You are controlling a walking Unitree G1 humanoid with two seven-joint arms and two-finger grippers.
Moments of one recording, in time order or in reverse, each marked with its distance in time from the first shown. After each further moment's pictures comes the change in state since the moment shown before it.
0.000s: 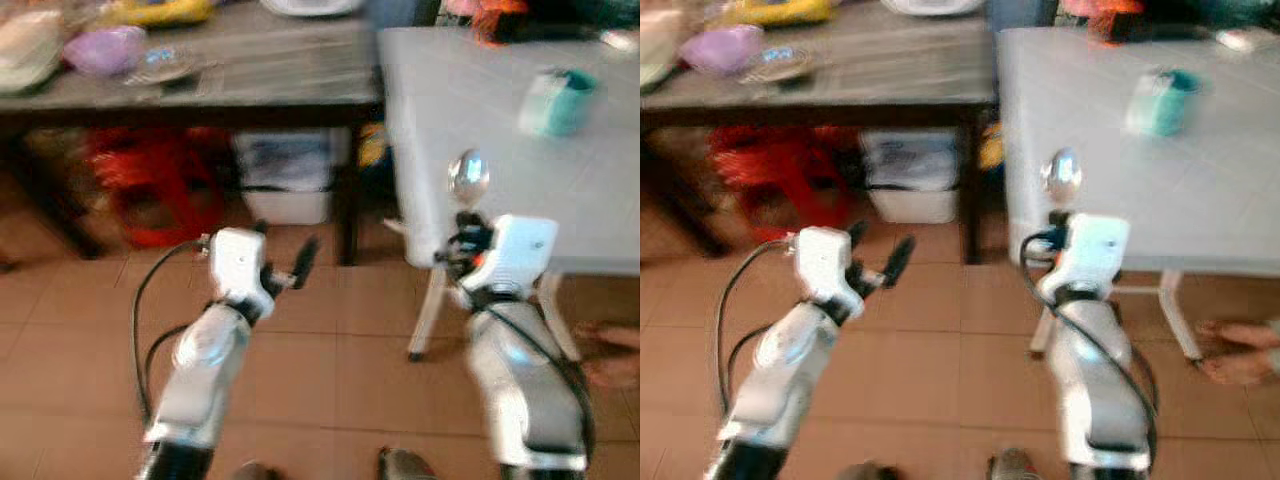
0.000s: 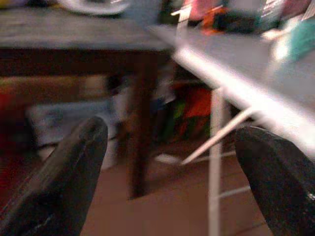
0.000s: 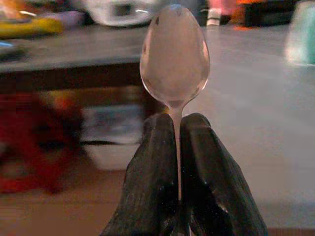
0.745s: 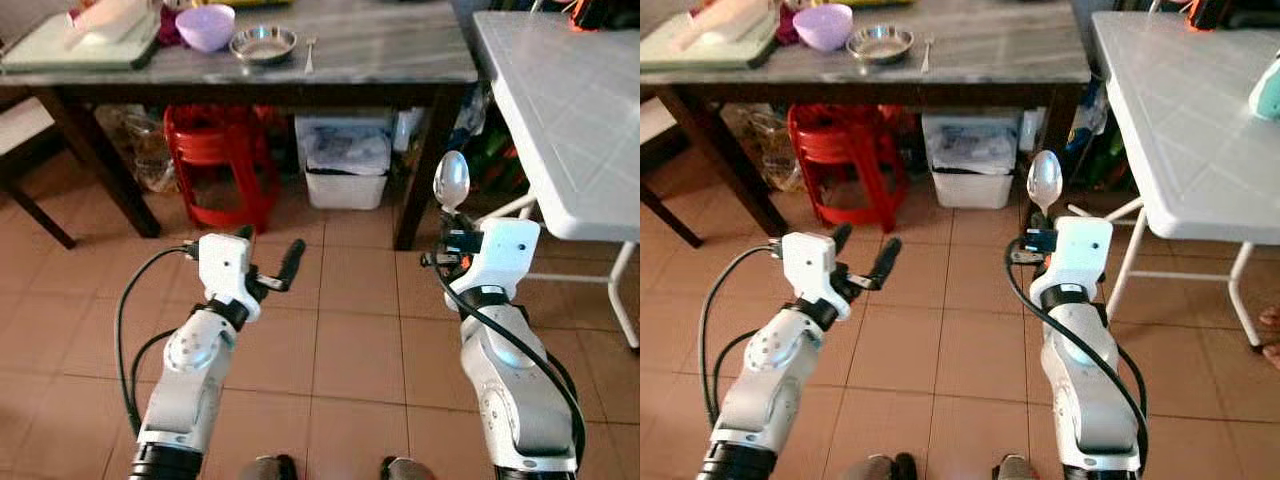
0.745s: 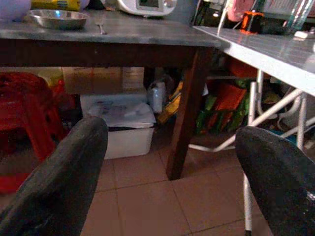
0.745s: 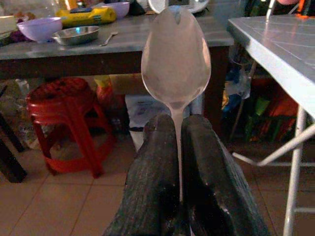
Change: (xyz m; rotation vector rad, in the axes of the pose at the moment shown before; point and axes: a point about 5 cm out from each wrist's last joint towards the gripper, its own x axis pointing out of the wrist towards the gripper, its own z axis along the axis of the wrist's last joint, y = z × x) left arm 0.002 -0.003 0.005 -0.010 -0.032 -0.031; right arm -0.002 -0.005 -0.001 -0.018 0.005 -0.014
